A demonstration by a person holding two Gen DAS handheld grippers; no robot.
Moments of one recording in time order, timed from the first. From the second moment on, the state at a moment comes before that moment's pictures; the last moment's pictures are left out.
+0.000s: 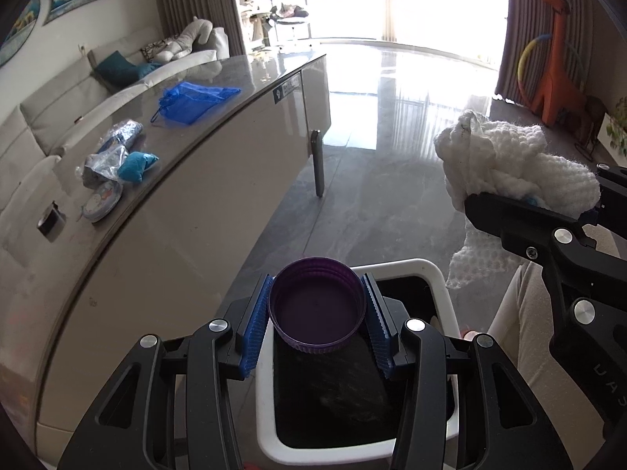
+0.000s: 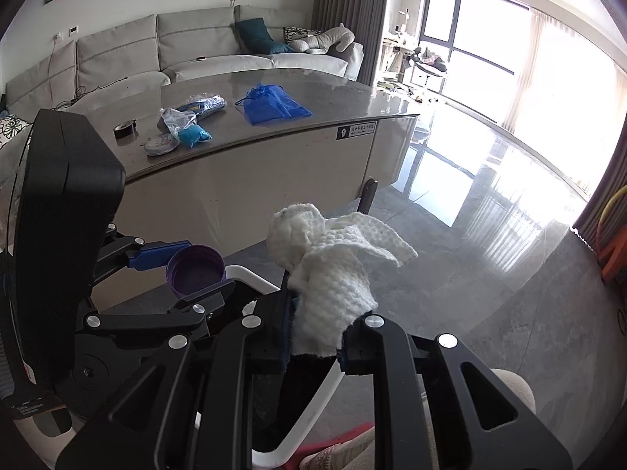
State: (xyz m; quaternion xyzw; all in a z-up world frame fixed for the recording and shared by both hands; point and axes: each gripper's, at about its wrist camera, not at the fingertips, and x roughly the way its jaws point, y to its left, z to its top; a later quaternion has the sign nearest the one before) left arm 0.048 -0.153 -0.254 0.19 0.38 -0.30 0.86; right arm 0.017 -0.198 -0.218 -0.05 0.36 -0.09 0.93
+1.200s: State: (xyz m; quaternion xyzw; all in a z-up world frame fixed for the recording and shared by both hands) left arm 0.096 -0.118 -0.278 0.22 0.42 -0.22 0.85; right arm 0.040 -0.195 -0.258 -0.03 0.42 -0.06 0.91
